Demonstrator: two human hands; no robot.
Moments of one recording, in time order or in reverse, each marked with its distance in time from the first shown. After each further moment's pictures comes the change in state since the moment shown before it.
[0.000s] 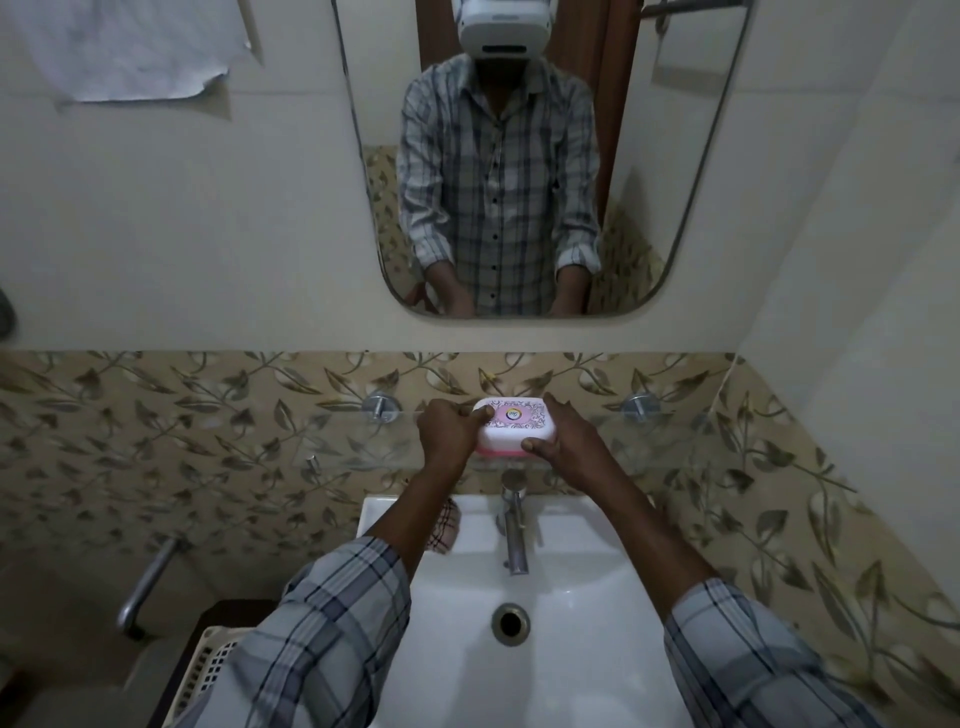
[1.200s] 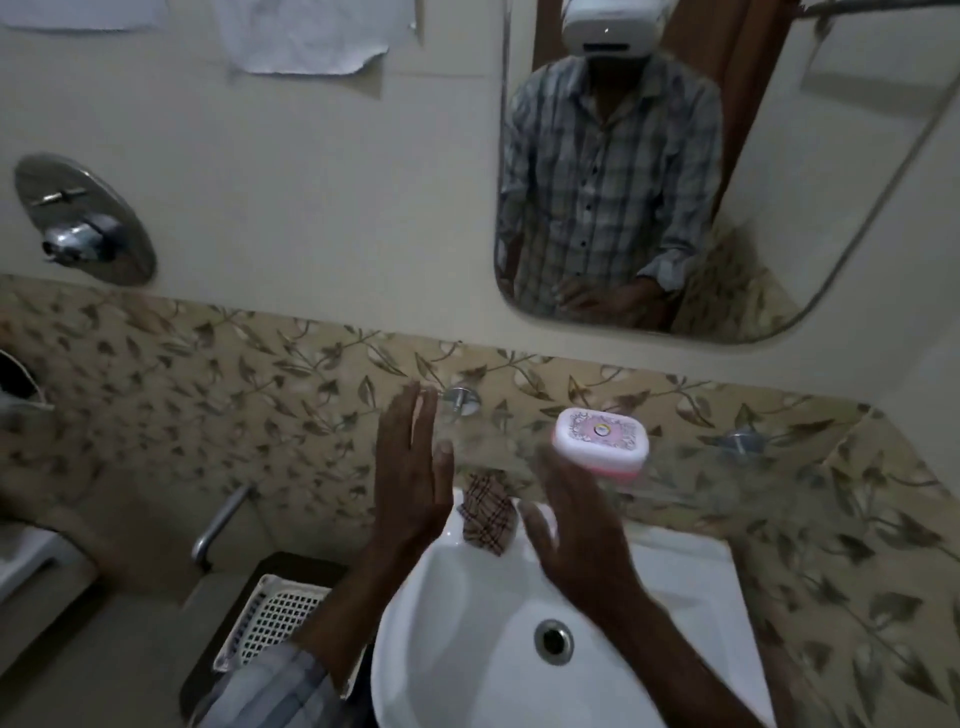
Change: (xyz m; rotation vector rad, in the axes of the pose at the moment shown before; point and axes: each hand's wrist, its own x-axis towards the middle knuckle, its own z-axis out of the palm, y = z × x) left_hand -0.037 -0.110 -0.109 0.316 0.418 0.632; right_hand -0.074 -0.089 0.066 -0.159 0.291 -0.573
